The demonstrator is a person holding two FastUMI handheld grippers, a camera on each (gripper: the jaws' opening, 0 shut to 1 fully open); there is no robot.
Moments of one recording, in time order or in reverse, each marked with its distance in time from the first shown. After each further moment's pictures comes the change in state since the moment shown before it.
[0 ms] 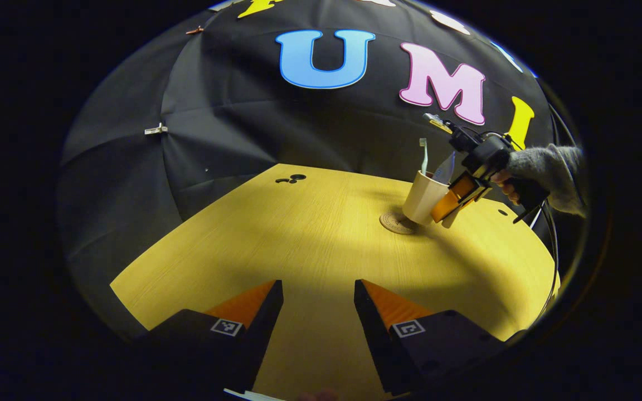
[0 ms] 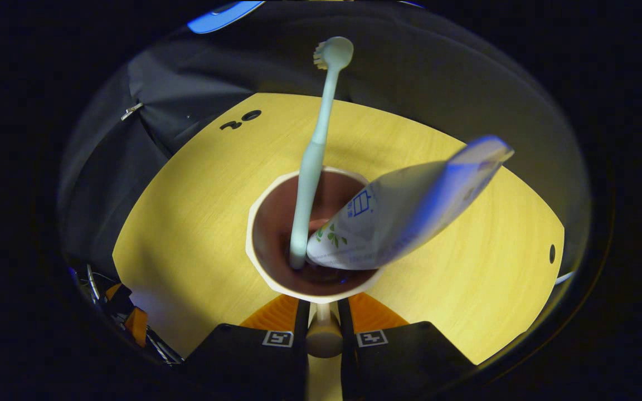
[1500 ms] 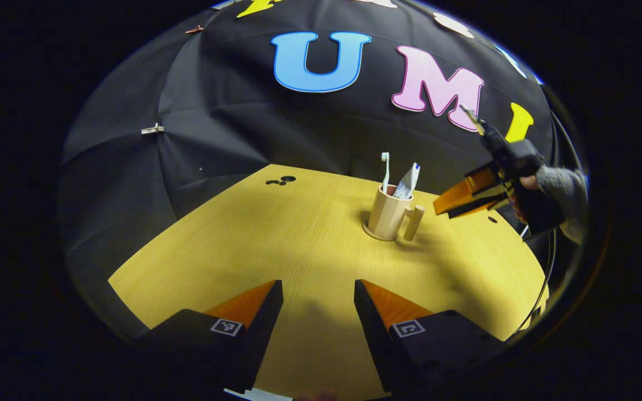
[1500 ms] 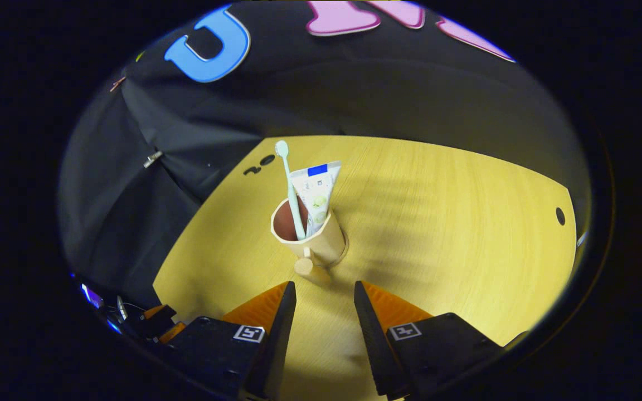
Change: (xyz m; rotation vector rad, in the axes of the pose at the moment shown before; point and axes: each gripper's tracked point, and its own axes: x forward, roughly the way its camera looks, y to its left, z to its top) left arm -0.023 -0.041 0.027 -0.022 0.007 -0.008; right arm -0.100 -0.005 -0.015 0.200 -0.266 0.129
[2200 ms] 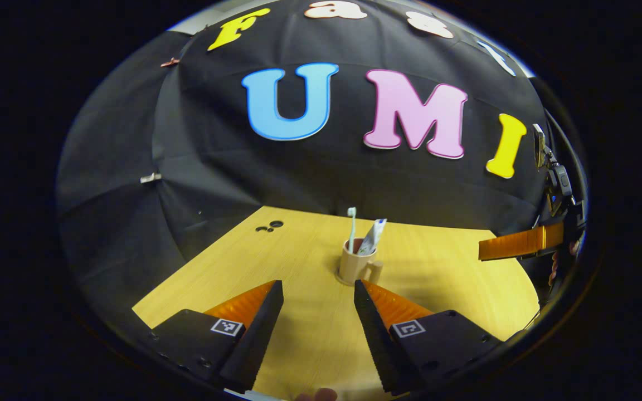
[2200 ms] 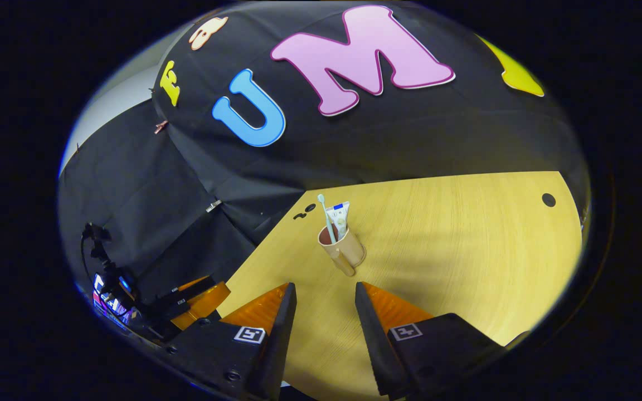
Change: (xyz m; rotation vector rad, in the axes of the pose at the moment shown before) left arm -0.046 -0.096 0.113 0.100 -0.123 0.011; right arm -0.166 -0.003 -0.011 0.084 -0.267 0.202
